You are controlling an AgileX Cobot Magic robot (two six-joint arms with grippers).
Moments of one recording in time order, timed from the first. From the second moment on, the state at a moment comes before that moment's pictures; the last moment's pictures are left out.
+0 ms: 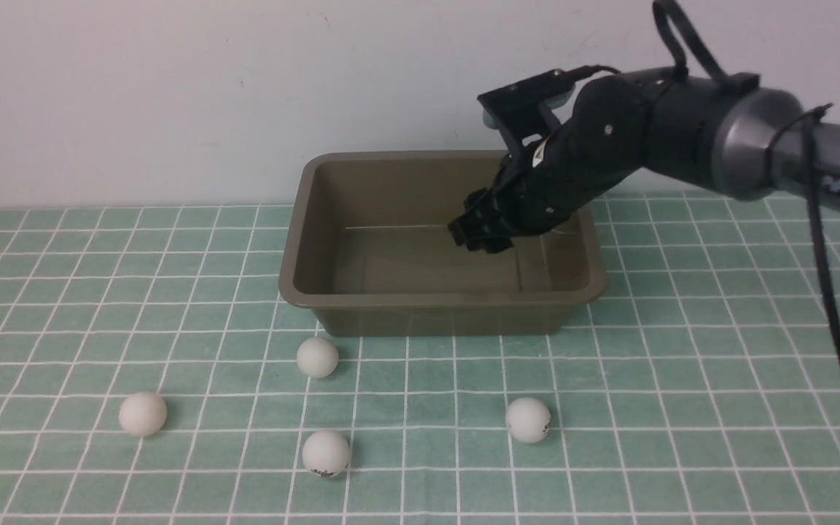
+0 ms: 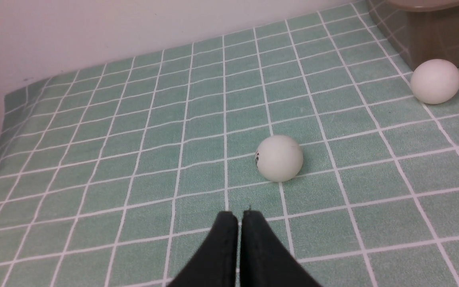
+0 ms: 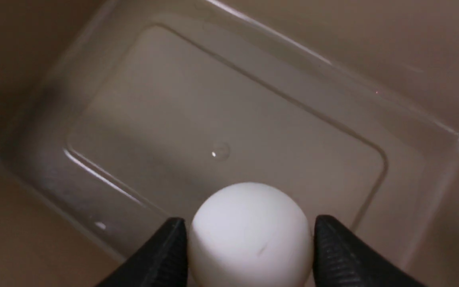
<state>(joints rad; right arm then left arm) 0.47 2.12 -1.73 0.15 0.73 -0.17 0.07 -0.01 0.03 -0.10 0.37 0.27</state>
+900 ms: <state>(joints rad) 0.48 1.88 -1.71 0.25 1.24 -0.16 0.07 -0.01 0.03 -0.10 0.37 0.27</state>
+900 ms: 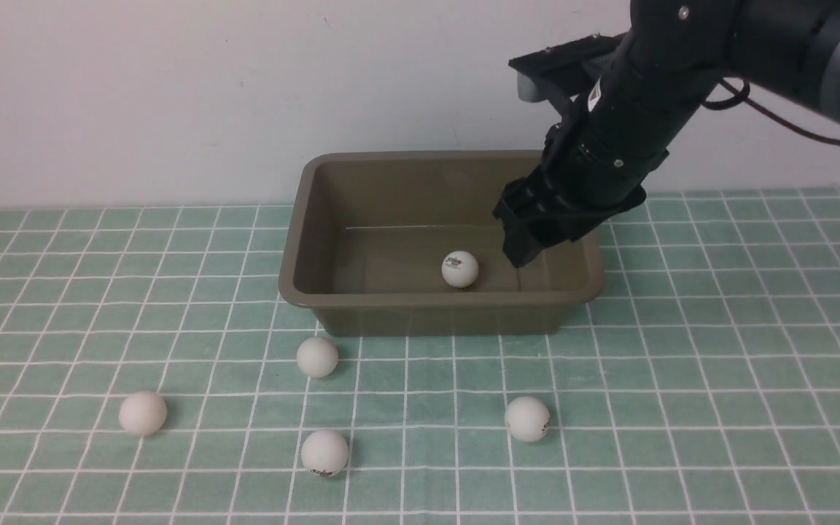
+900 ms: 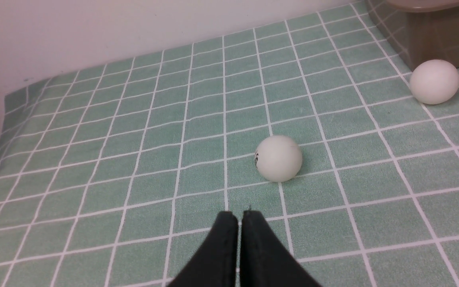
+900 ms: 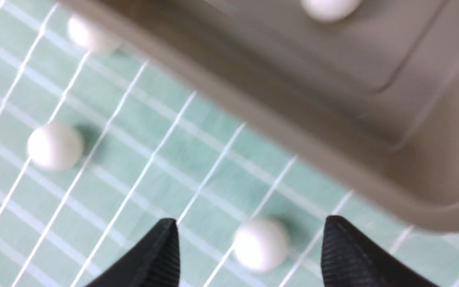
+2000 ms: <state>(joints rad) 0.58 1.84 -1.23 0.16 0.82 -0.20 0.07 -0.01 0.03 -0.10 0.37 0.27</state>
